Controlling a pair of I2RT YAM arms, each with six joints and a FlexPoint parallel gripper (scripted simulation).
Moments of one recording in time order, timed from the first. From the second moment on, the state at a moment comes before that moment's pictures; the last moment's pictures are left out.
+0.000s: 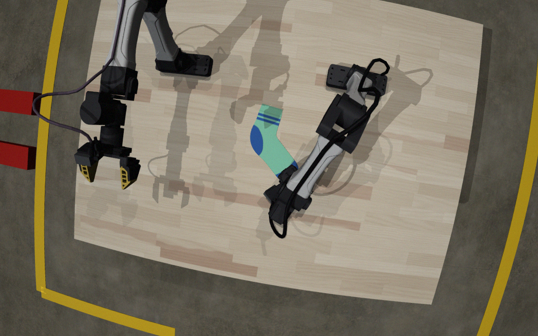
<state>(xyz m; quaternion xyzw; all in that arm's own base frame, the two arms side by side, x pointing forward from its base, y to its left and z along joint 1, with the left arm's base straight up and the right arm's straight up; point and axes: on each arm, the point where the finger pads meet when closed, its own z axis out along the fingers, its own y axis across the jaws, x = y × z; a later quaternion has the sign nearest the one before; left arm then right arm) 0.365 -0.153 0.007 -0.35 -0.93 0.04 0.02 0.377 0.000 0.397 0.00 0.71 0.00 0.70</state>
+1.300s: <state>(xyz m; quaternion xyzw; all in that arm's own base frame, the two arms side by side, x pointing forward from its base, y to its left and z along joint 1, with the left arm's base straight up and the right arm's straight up) 0.369 -0.153 -0.030 -0.35 -0.93 0.04 0.01 0.377 0.000 0.397 0.00 0.71 0.00 0.70</state>
